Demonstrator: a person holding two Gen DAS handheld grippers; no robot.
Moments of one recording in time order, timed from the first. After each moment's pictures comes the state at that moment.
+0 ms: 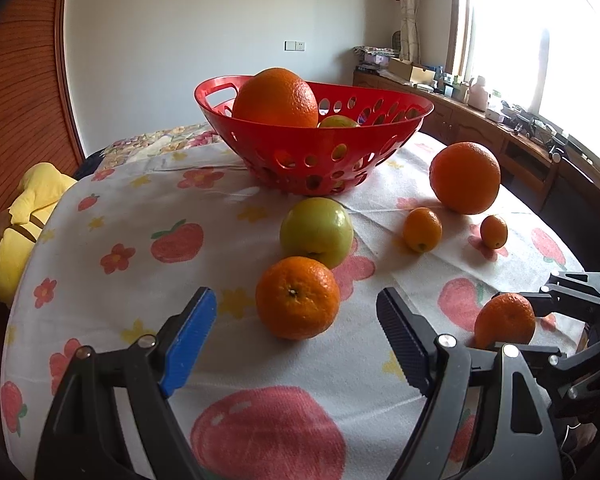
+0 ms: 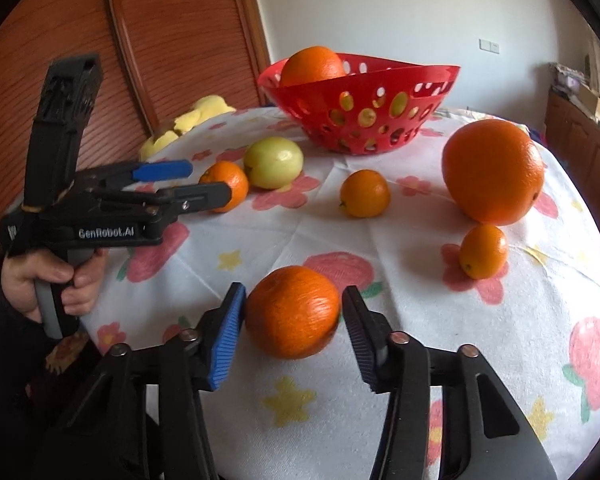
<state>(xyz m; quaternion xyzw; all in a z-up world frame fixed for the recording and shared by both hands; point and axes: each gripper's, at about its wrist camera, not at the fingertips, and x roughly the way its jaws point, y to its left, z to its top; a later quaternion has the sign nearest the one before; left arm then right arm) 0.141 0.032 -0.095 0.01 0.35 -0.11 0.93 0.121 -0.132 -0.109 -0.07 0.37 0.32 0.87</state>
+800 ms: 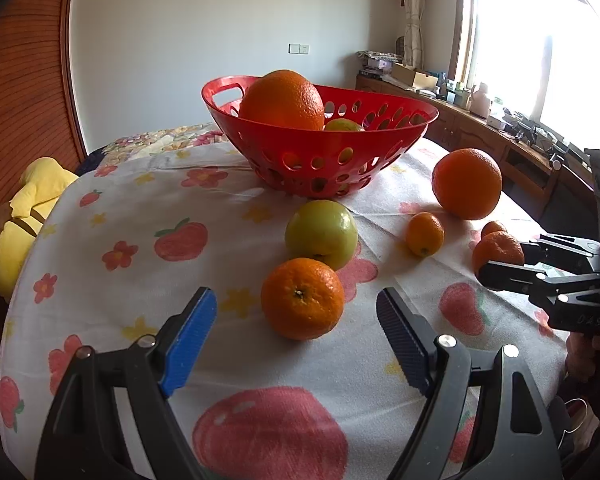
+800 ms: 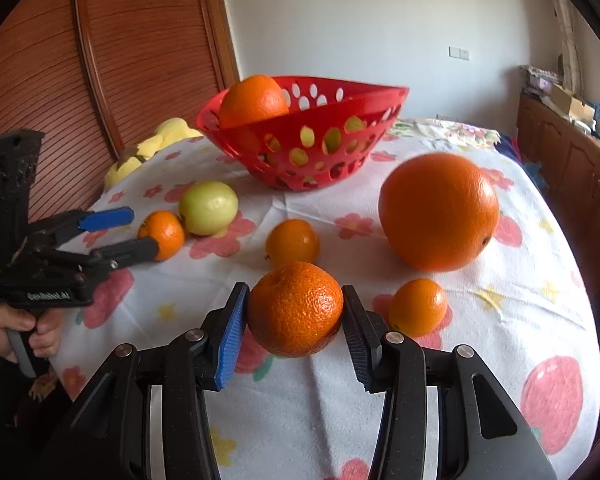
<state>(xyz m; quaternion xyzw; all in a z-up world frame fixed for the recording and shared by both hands) 0.141 0.037 -0.097 0.00 0.35 -0.11 0.93 0.162 -0.154 -0.097 -0.05 0.36 0.27 0.89</state>
